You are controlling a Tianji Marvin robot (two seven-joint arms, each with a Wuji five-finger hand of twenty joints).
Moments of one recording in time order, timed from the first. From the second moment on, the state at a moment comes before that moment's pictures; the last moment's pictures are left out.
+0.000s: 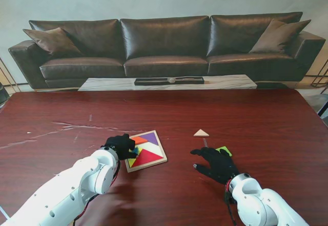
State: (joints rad) left arm 1.25 -1.05 -0.80 -1.45 0.96 0.33 -0.21; right arm -1.70 -1.07 1.26 -1.62 -0.78 0.01 0.08; left_hand 0.88 -0.19 0.09 -0.07 0.58 0.10 0.55 0.42 0.36 0.22 0.36 0.57 0.47 0.19 0.57 0.64 0.45 0.23 1.12 0.64; right_hand 0.50 -0.08 0.38 -0.13 0.12 -0.21 0.40 0.39 0.20 0.04 0.28 0.18 0.16 -0.08 0.12 0.20 -0.07 0.13 0.26 0.20
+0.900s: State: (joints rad) left arm 1.31 -1.05 -0.86 -1.48 0.98 0.21 -0.17; right arm -1.70 -1.07 1.25 -1.62 -0.78 0.01 0.07; left_hand 0.86 -0.36 0.53 -0.07 0.36 0.03 0.52 0.46 0.49 0.23 0.38 0.49 0.52 0.18 0.53 0.59 0.53 0.16 1.04 0.54; right_hand 0.50 -0.08 0.38 -0.13 0.12 -0.21 0.40 0.39 0.20 0.04 0.28 0.18 0.16 -0.08 0.12 0.20 -0.06 0.13 0.23 0.21
